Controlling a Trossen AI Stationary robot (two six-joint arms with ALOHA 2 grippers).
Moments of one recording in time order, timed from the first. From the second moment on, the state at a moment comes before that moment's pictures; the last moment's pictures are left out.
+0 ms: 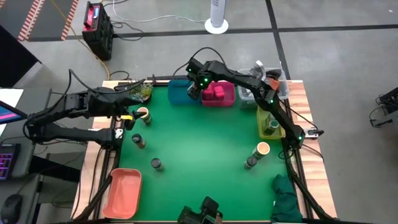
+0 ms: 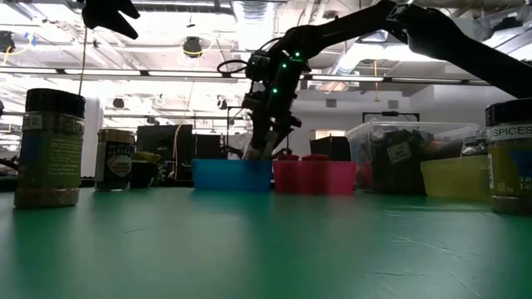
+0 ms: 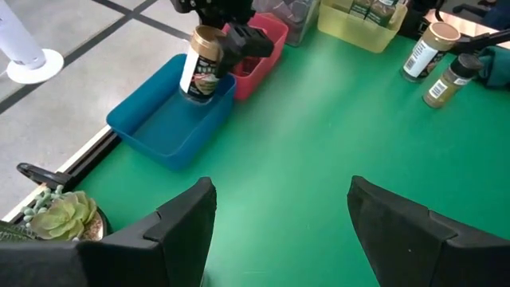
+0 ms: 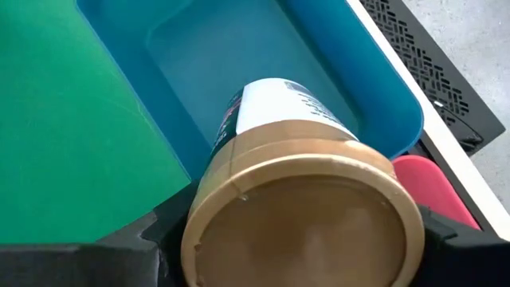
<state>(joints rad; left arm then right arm) 0.19 0.72 1.13 -0.99 -0.23 -0.25 -0.50 2.38 2.32 -1.07 0.00 0.08</state>
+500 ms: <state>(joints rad) 0.19 0.72 1.13 -0.99 -0.21 -0.26 -0.50 2.38 2.32 -1.10 0.00 0.02</state>
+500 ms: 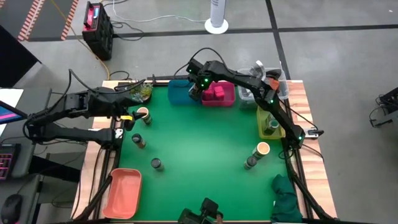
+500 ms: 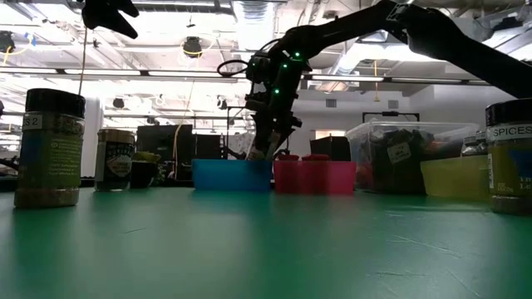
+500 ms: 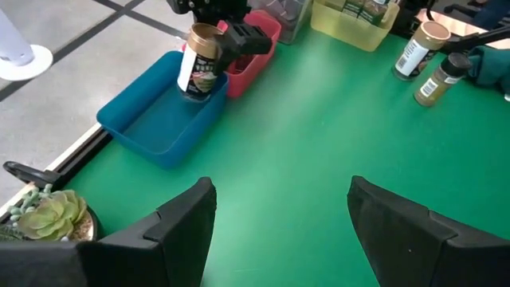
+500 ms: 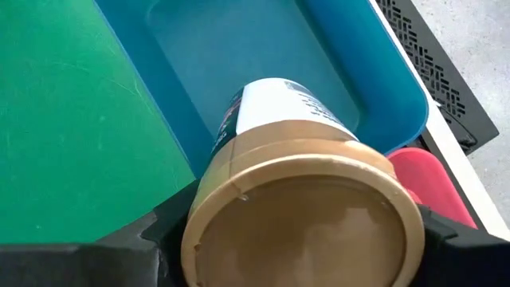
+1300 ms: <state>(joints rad) 0.19 0.75 1.13 -1.06 -0.16 -0.29 -0.49 2.33 2.32 -1.18 -0.05 0.06</state>
